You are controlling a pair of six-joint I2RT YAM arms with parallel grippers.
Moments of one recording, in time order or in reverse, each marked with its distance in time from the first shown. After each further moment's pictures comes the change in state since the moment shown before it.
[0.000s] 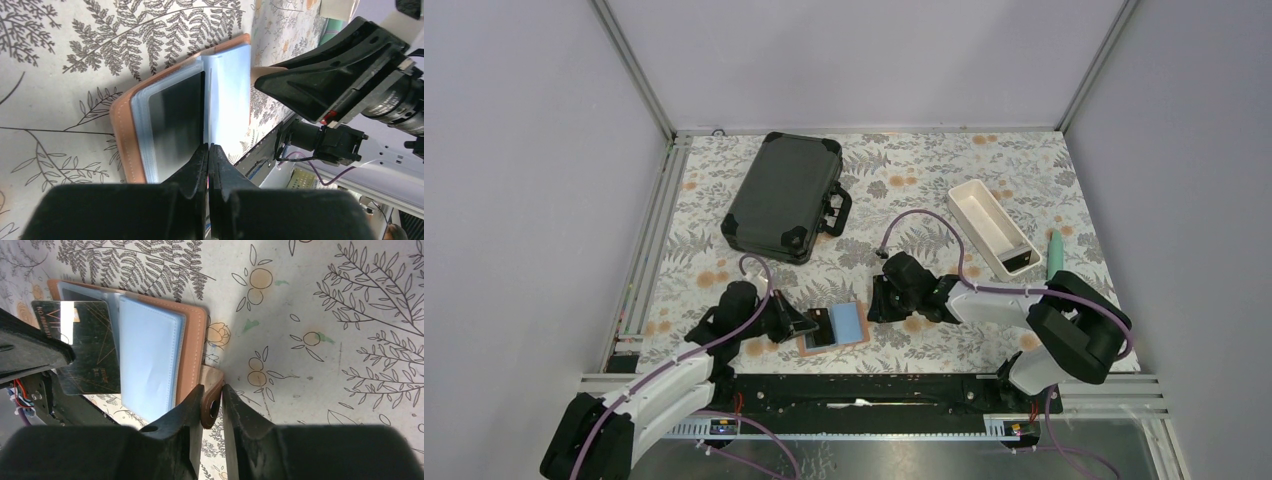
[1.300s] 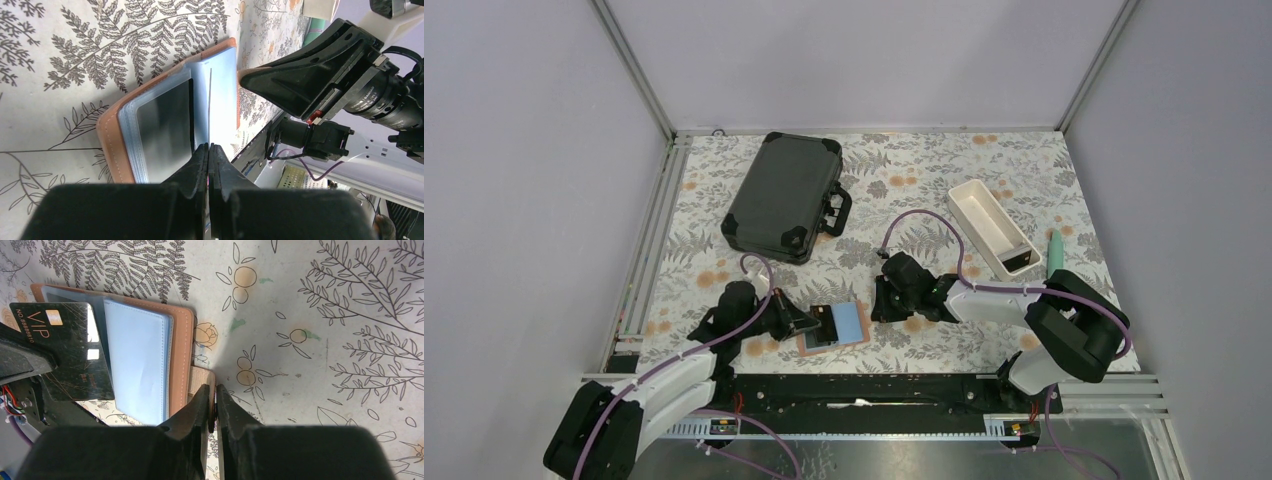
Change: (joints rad) left arm 0.024 0.067 -0.032 0.158 0.054 -0.023; right arm 0.000 0.014 0.010 -0.031 0.031 0.008
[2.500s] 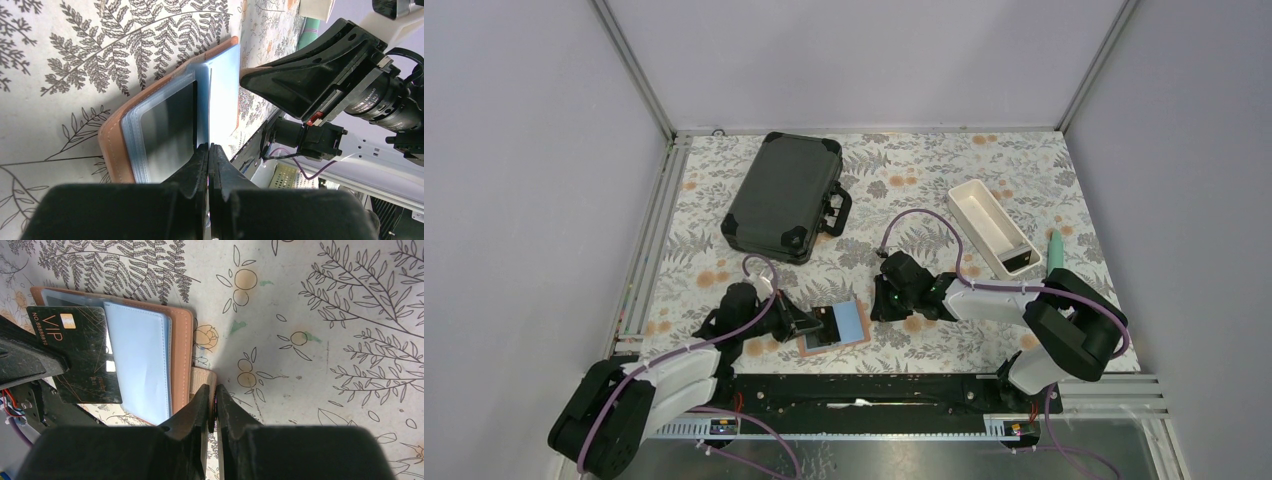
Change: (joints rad) left arm 0.000 0.119 -0.041 0.177 0.027 -0.048; right arm 0.000 0.011 0.015 -0.015 0.001 0.000
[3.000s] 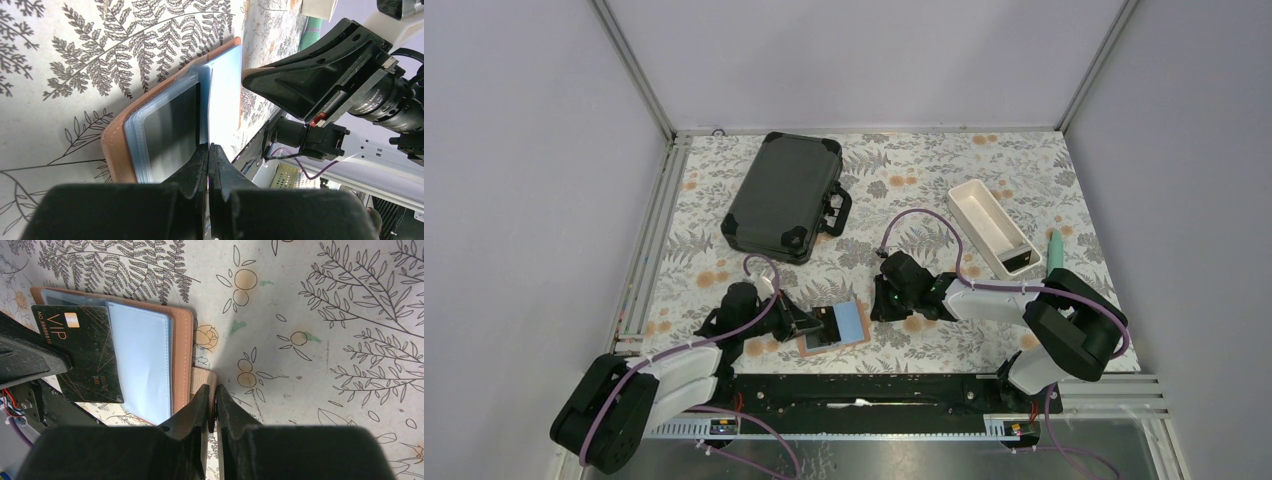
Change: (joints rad) left arm 0.000 0.038 0.000 0.035 0.001 0.006; right arm 0.000 0.000 0.001 0.000 0.000 0.001
